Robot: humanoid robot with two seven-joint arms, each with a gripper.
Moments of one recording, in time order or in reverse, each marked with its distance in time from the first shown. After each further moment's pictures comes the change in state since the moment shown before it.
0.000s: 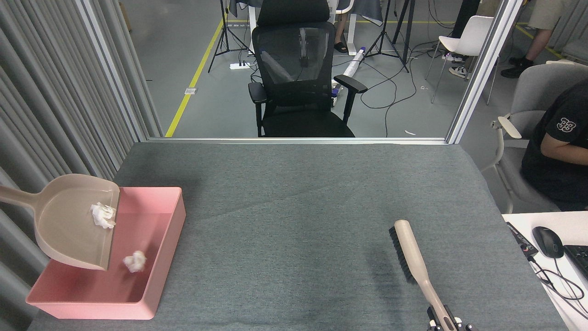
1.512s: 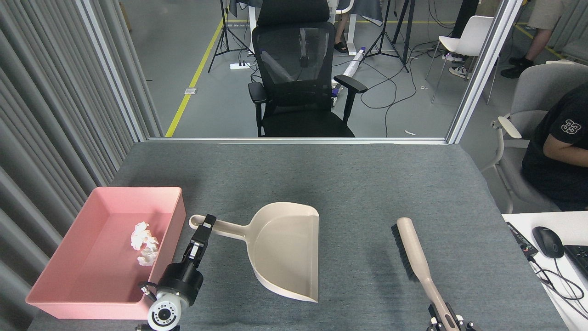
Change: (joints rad) left arm 0.266 -0.761 -0.236 -0.479 0.033 0.285 0.028; right arm -0.002 0.004 -0.002 -0.016 -0.001 0.013 0.013
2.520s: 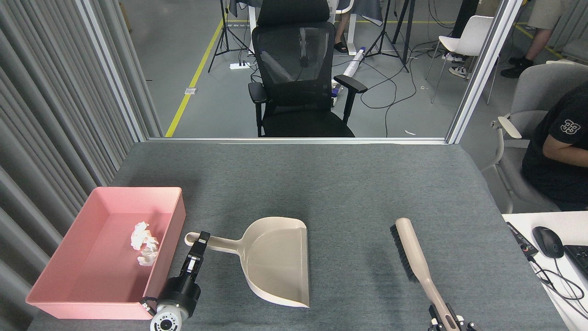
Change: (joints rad) left arm -0.045 -0.009 0.093 0.207 -0.048 -0.124 0.064; right arm 0.003 -0.013 0.002 -0.001 0.002 -0.008 -0.006
